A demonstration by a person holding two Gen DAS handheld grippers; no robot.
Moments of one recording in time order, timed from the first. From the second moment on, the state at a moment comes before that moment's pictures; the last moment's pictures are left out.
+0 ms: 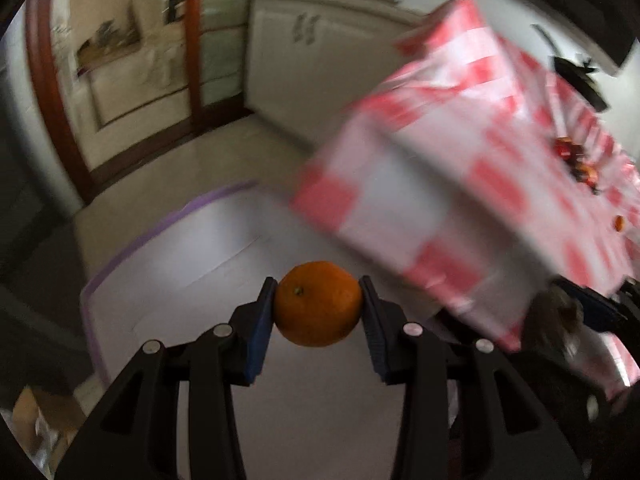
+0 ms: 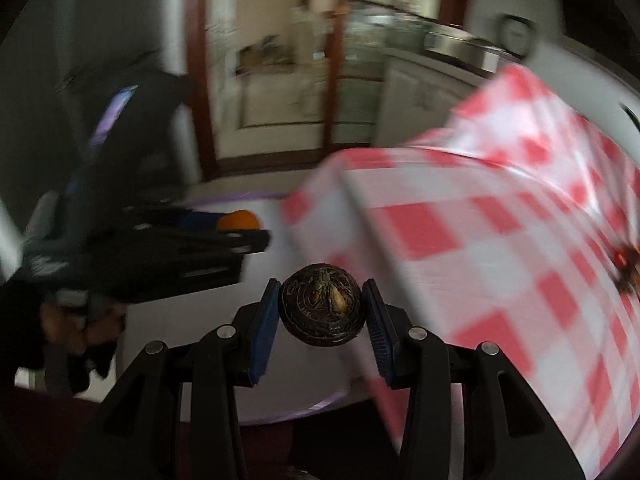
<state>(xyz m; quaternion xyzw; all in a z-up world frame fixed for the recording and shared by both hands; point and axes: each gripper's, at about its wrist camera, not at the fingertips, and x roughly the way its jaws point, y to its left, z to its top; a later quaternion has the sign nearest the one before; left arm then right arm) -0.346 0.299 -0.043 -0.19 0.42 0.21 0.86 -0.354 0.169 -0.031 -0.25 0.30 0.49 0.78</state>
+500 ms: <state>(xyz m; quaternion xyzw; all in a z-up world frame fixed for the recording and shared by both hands) -0.367 0.343 -0.132 -0.25 0.49 0.29 0.79 -0.350 0.233 -0.144 -0.33 0.41 0.52 0.67</state>
